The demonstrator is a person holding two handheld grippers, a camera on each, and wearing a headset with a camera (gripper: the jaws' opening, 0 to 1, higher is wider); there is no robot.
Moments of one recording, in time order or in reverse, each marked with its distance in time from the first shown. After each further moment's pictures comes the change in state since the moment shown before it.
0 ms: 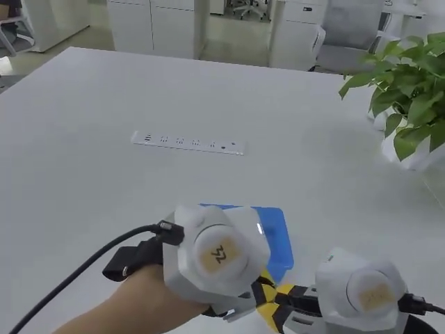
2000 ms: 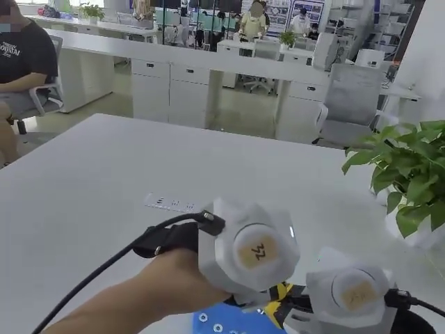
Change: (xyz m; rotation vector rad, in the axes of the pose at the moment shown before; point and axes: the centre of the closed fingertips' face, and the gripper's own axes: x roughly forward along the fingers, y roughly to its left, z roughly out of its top) left arm -0.026 0.067 0.050 0.233 0.053 0.138; right arm -0.001 -0.045 0.088 -0.251 -0.025 -0.106
